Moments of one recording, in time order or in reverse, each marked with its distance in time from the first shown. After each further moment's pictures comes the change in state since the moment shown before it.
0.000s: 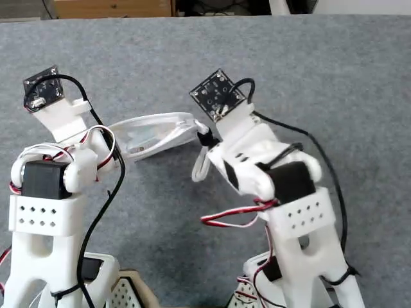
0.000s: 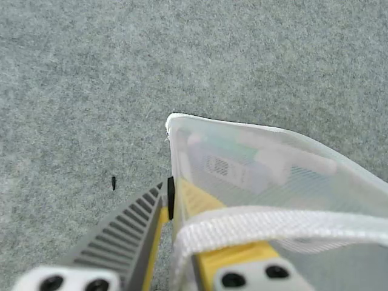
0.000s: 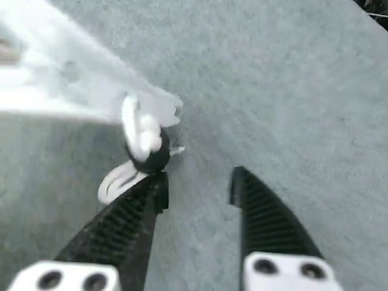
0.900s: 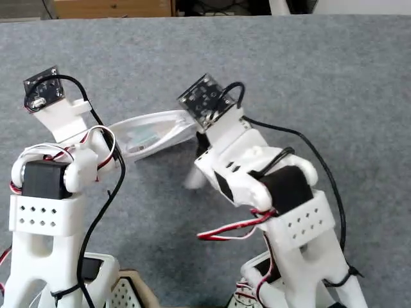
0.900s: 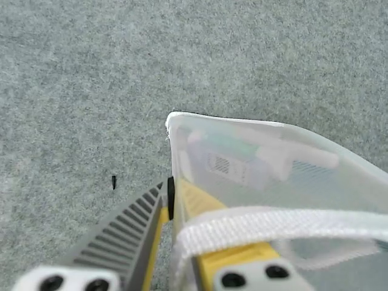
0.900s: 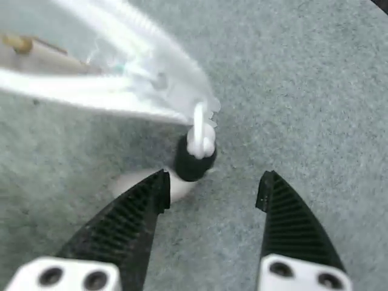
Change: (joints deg) left arm -0.1 0.0 0.2 0.0 0.0; right arm -6.3 0.0 -7.5 8.4 -5.9
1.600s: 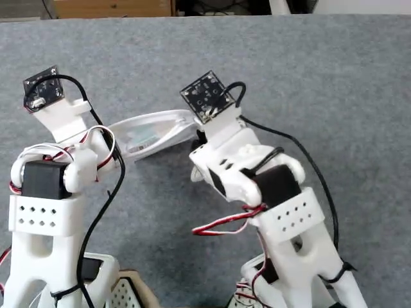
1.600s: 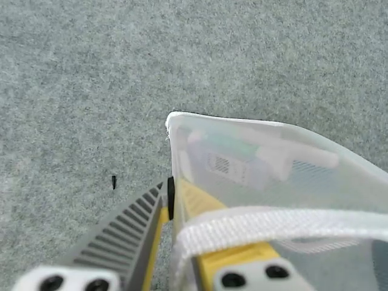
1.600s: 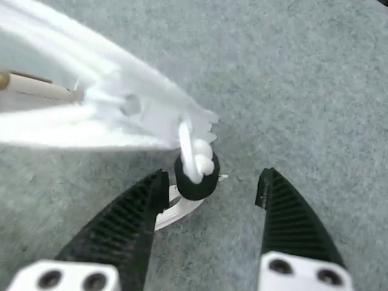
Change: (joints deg) left arm 0.0 0.0 0.0 0.0 0.0; right arm 0.3 0.0 9.8 -12.1 -2.8
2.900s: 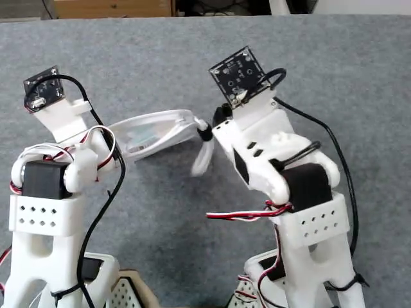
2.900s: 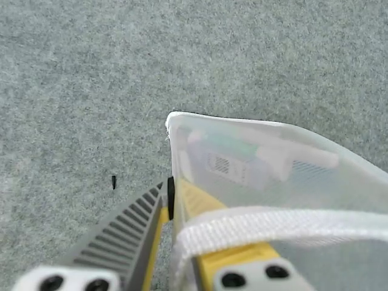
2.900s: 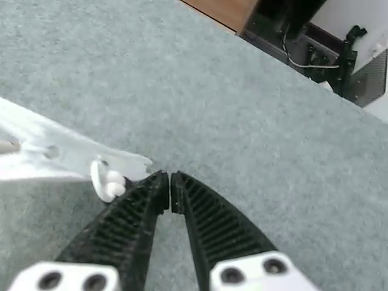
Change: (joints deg) left arm 0.1 0.0 0.0 0.0 0.0; right arm 9.1 0.0 -11.9 1.9 6.6
